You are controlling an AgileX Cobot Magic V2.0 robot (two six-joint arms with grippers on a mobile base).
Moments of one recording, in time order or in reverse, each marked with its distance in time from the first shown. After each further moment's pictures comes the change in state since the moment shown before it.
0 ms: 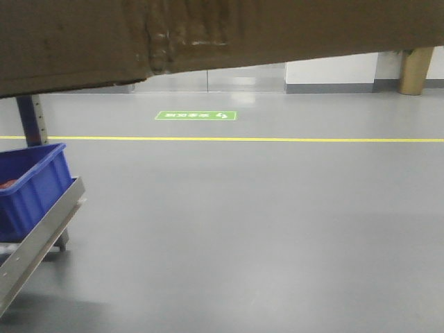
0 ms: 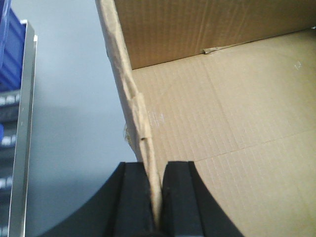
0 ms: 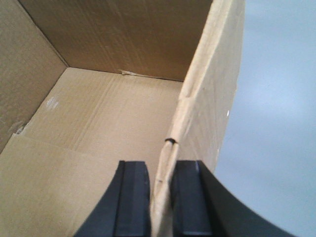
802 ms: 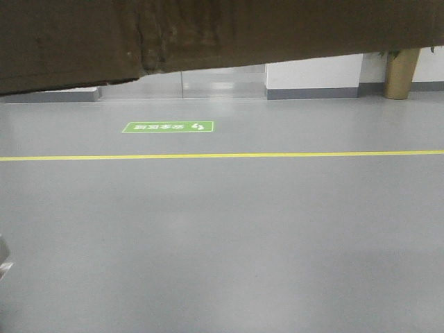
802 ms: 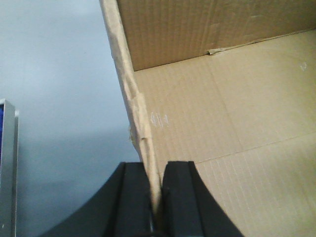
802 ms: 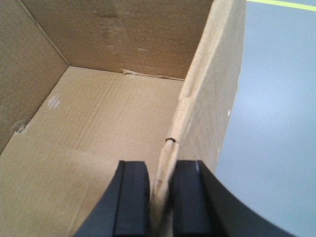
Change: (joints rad) left arm 0.000 0.000 0.000 0.025 0.000 0.000; right arm 0.000 0.000 0.000 0.011 -0.004 0.000
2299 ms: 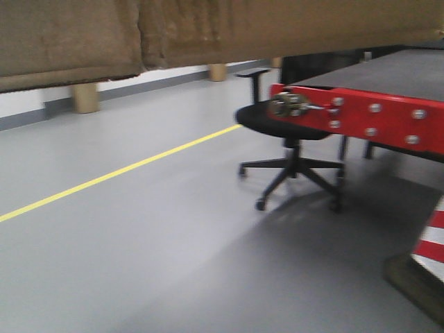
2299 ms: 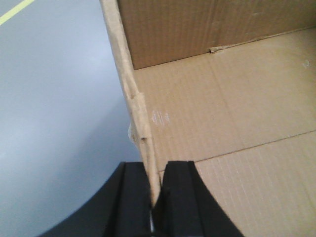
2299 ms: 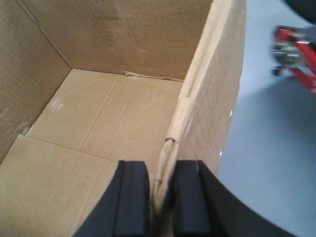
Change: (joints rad) left arm 0.000 0.000 0.000 0.011 -0.008 0.000; right arm 0.000 0.002 0.002 0.005 -0.025 -0.002
